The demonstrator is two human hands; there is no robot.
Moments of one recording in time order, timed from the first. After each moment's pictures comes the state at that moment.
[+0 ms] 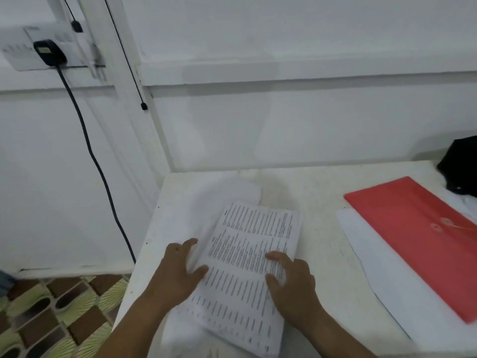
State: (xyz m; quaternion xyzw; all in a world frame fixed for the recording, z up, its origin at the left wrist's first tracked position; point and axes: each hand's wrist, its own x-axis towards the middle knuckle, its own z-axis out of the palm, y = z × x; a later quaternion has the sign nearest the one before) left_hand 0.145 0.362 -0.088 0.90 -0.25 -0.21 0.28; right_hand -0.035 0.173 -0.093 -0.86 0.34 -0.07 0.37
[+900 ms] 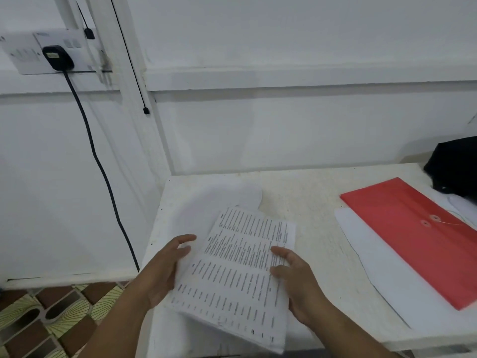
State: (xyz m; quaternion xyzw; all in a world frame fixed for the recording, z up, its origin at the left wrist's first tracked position) left_hand 0.167 0.386 -0.068 0.68 -0.05 -0.42 0.60; right_hand -0.030 0.187 -0.067 -0.51 0.41 -0.10 0.75
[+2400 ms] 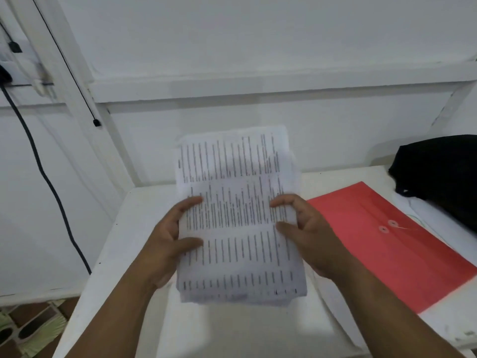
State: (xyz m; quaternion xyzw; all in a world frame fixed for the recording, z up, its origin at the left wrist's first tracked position) left_hand 0.108 0.260 0.000 0.58 -0.24 -0.35 0.70; right_hand -0.075 0.048 0.024 -0.70 0.19 -0.17 0.67
